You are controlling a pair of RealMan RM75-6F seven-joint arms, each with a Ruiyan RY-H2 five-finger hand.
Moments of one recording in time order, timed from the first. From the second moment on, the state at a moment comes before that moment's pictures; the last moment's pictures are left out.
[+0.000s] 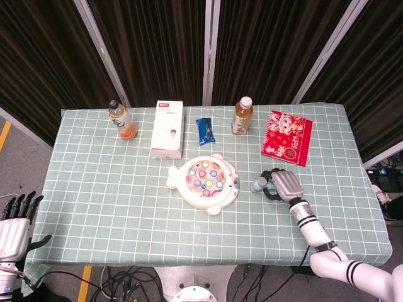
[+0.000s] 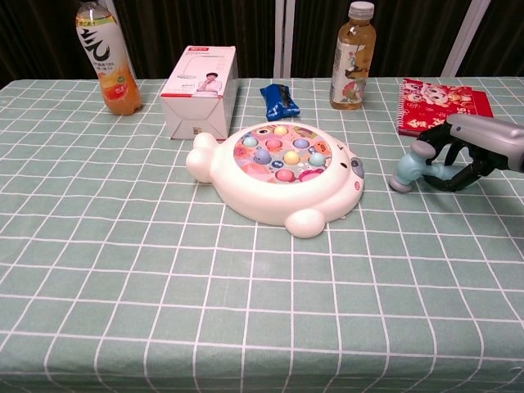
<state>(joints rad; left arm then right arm) -0.01 -1.24 -0.01 -1.48 1.48 1.51 0.09 0.58 -1.54 0.15 -1.22 -1.27 0.90 0.05</state>
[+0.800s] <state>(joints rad) 0.00 -1.23 0.00 -1.49 1.48 1.51 0.10 0.57 -1.59 0.13 -1.11 -1.35 0.95 0.22</state>
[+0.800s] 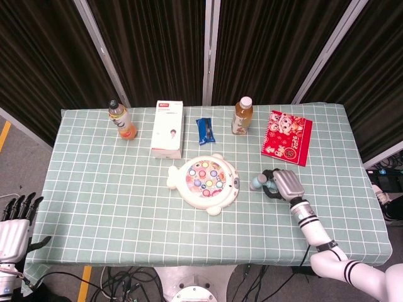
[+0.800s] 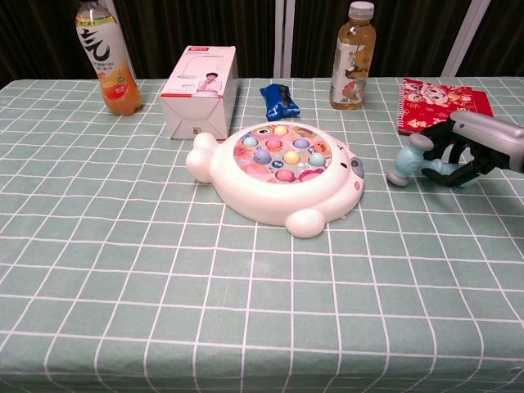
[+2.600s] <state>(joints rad) 0.01 -1.24 0.00 -1.47 1.49 1.52 0.07 0.98 -1.43 0.19 -1.53 -1.02 0.73 -0.39</state>
